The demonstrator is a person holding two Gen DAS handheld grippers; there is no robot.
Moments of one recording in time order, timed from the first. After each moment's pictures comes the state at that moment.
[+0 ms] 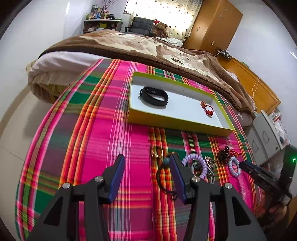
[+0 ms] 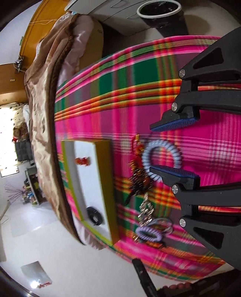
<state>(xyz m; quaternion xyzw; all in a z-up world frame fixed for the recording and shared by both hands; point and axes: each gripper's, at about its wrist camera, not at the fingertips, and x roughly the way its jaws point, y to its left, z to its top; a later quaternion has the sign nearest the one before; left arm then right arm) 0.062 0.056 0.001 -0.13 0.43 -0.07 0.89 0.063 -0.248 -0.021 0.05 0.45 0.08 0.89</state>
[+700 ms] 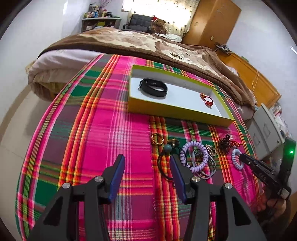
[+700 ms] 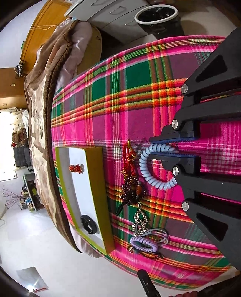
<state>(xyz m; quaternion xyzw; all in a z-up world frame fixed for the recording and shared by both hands) 0.049 0.048 -0.003 -0.10 0.44 -0.08 0.89 0.056 -0.250 -0.023 0.05 0.44 0.06 0.90</state>
